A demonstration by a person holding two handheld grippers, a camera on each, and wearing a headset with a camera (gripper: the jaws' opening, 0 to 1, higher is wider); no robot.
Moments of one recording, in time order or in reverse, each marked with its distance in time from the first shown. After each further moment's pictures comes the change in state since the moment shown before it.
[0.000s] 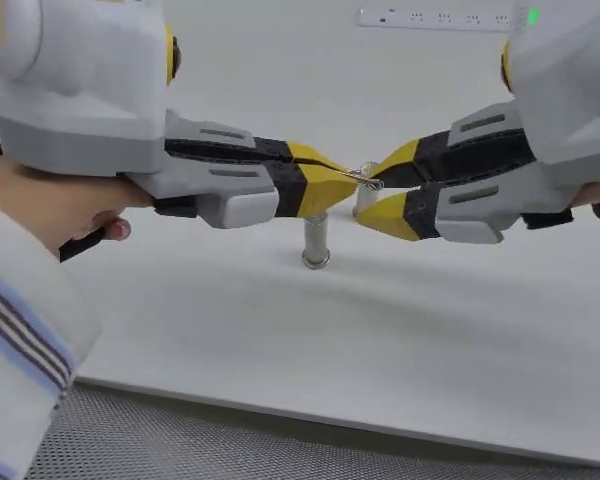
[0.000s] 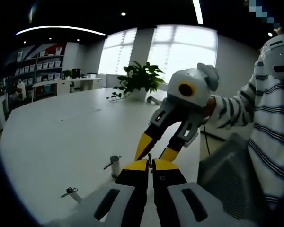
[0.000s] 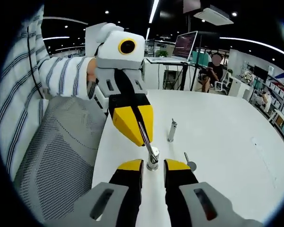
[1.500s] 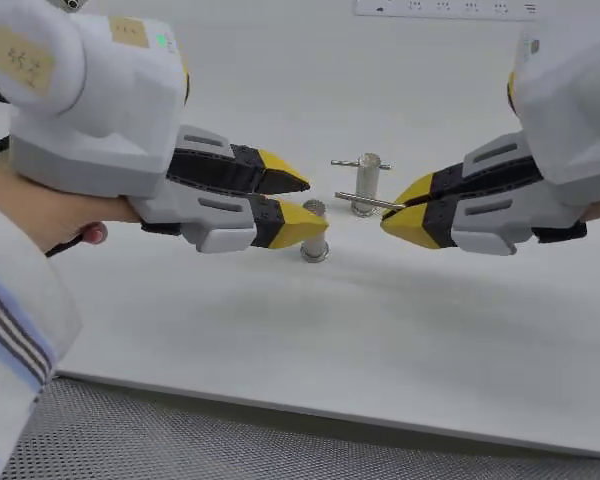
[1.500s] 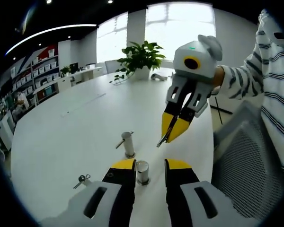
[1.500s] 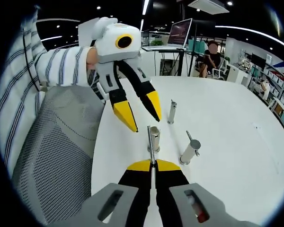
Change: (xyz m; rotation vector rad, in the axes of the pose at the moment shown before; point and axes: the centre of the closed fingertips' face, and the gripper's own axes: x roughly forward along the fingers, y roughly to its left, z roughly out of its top) left arm 0.001 0.031 -0.046 0.123 0.207 0.082; right arm 0.003 0.001 -0.041 0.050 0.129 -0.038
